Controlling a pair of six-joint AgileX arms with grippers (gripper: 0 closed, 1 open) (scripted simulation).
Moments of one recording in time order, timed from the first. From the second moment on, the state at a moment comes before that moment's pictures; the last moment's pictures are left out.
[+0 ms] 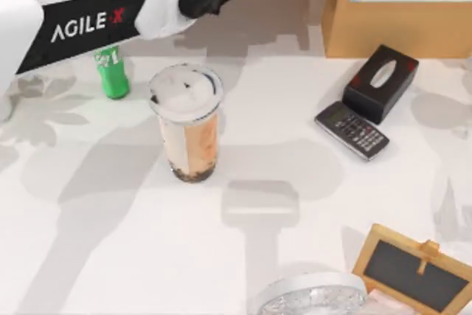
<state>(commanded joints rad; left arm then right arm) -0.56 2.10 1.67 0.09 -0.45 -0.30 0.00 0.00 0.00 0.00 0.00 0.00</state>
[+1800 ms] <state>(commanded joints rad) -0.15 2.00 1.56 -1.11 0.00 -0.14 0.00 0.00 0.00 0.00 0.00 0.00</state>
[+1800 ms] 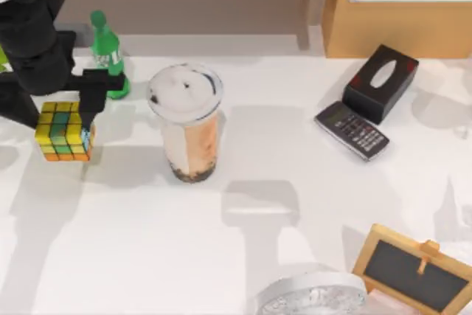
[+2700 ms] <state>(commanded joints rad) -0.17 2.01 1.52 -1.04 0.00 -0.15 0.00 0.00 0.00 0.00 0.00 0.00</state>
